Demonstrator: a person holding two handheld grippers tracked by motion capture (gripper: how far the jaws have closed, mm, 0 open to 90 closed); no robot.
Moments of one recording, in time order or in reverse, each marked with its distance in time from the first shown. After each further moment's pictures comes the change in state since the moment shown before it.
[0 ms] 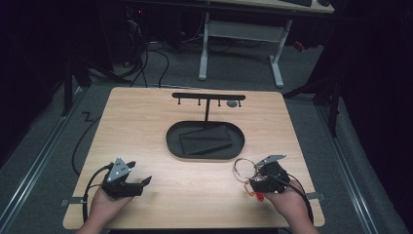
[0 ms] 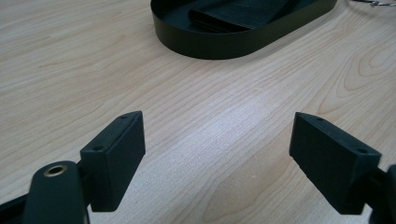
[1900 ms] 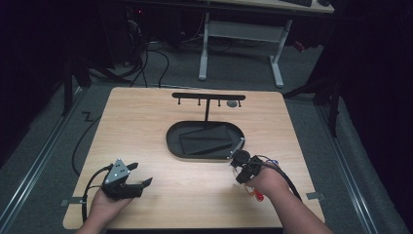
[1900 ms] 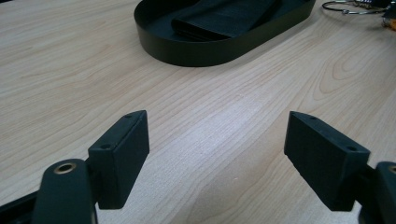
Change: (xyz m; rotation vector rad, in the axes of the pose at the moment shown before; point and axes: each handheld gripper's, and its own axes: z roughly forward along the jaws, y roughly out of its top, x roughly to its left) left arm -0.004 0.001 -0.004 -0.030 -0.052 0.022; right arm 0.034 0.072 0.034 0.348 0.101 -0.315
